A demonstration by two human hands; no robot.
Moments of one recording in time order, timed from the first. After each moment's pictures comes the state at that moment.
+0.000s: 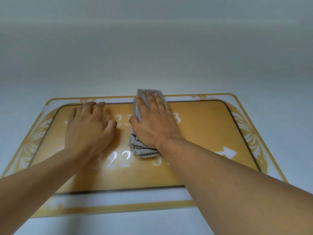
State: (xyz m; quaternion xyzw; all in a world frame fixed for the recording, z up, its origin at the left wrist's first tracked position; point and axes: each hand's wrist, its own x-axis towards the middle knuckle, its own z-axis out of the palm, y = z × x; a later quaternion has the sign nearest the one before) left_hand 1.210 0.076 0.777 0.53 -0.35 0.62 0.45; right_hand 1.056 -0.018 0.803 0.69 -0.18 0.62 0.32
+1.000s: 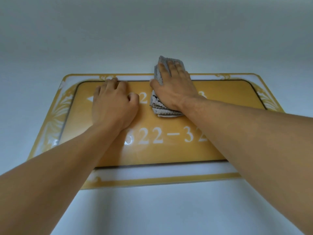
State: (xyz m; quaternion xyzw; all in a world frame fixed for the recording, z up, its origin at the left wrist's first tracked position) left_hand 1.234 0.068 0.793 0.49 -0.40 0.59 0.50; right_hand 1.076 -0.009 0.846 0.67 -0.25 0.62 0.31
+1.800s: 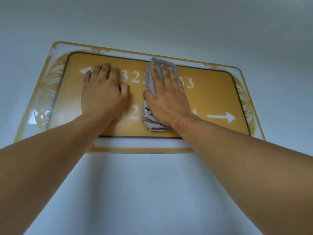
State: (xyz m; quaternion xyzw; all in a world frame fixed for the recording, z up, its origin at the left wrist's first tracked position) left_hand 1.236 0.072 0.751 0.50 -0.42 0.58 0.49; right_hand 1.076 -0.005 0.752 0.68 -0.25 0.61 0.32
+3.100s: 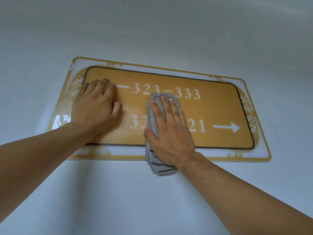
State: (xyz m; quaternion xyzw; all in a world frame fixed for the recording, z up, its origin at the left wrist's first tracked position) left_hand 1.279 0.113 0.737 0.50 -0.43 0.64 0.39; right_hand 1.087 0.008 0.681 0.70 -0.23 0.58 0.36
